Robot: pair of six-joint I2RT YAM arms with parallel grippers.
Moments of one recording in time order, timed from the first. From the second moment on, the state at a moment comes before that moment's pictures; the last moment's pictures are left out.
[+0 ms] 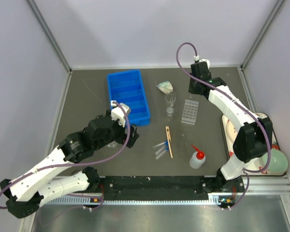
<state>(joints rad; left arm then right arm) -0.92 0.79 0.97 -0.67 -0.18 -0.24 0.38 1.63 1.47 -0.59 0.31 0.34</state>
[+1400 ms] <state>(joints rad) -0.92 0.75 0.93 -0.62 -0.12 -0.23 0.23 1.74 1.33 -0.45 0.27 0.34</state>
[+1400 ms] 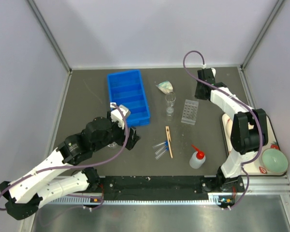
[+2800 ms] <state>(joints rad) -0.92 0.75 0.93 -0.62 -0.12 -0.22 0.23 1.78 1.27 -0.39 0.27 0.36</state>
